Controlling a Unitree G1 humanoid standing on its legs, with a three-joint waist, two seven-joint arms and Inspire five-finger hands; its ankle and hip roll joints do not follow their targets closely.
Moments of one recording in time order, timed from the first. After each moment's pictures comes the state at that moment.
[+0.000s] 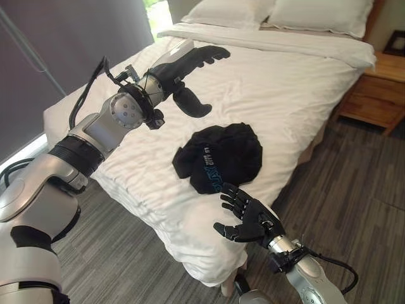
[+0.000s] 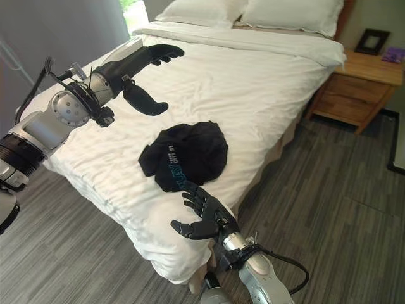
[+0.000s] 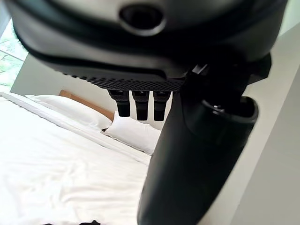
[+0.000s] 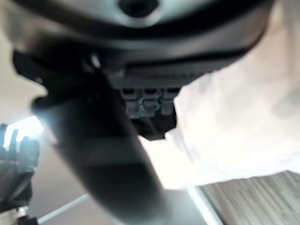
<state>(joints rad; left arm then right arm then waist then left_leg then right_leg) -1.27 0.74 -0.89 0.72 -0.25 -0.24 -0.06 0.17 -0.43 0.30 -0.05 0.59 -0.08 0.22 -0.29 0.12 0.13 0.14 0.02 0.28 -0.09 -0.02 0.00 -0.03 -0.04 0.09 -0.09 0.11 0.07</state>
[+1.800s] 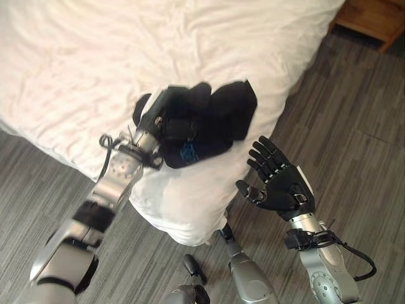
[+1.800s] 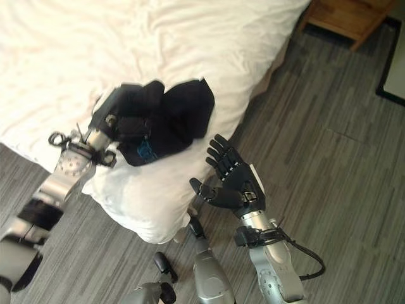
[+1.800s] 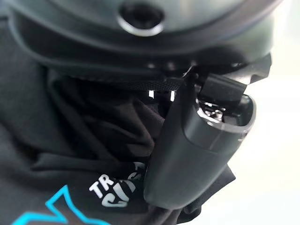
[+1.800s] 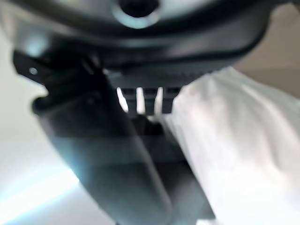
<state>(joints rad) -0.47 0.61 -0.29 0.20 -0.48 -0.22 0.01 0.15 -0.41 0.08 -0.21 0.64 -0.19 0.13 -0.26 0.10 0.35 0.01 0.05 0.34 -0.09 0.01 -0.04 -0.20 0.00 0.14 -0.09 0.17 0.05</state>
